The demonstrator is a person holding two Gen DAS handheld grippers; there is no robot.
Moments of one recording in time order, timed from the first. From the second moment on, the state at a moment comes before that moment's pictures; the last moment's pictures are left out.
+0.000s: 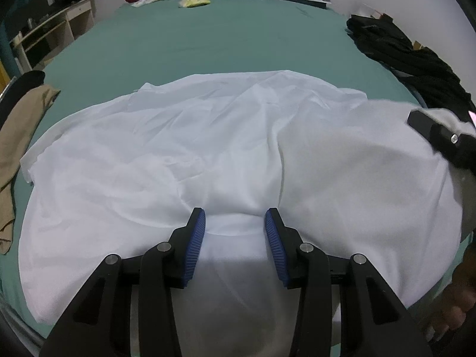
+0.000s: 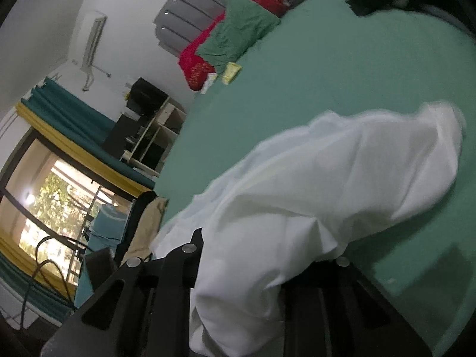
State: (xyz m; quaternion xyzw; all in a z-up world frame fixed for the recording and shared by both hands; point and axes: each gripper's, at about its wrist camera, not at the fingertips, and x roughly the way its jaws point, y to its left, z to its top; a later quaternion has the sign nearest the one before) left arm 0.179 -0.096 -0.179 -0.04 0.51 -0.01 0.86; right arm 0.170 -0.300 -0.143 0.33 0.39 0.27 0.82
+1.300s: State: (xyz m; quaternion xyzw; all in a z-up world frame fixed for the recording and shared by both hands) left arm 0.127 0.171 -0.142 -0.26 0.43 -0.08 0.86; right arm 0.101 -0.010 -0.100 -0.07 0.45 0.45 0.77
